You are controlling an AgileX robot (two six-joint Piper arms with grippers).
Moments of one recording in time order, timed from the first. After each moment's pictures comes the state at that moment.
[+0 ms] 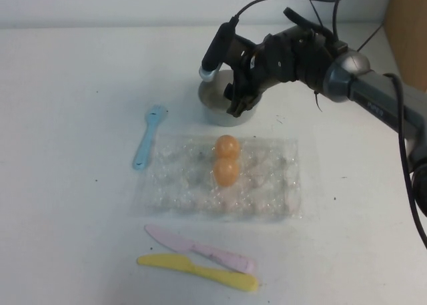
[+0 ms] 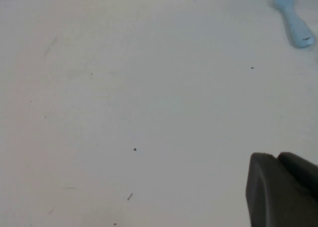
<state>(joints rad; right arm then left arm) 0.52 2.34 -2.10 -0.07 0.62 -0.58 0.02 -0.01 0.03 -0.11 0.37 0.26</state>
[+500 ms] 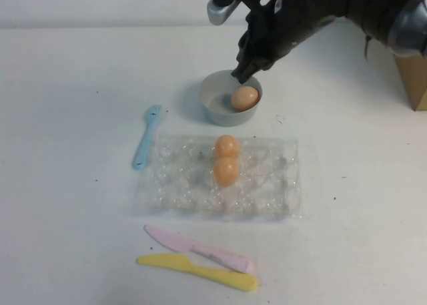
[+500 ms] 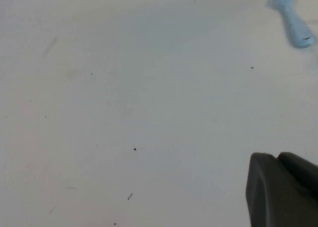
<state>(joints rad) 0.51 2.07 -2.06 0.07 0.90 -0.48 0.02 -0.01 0.03 -0.11 0.37 0.26</state>
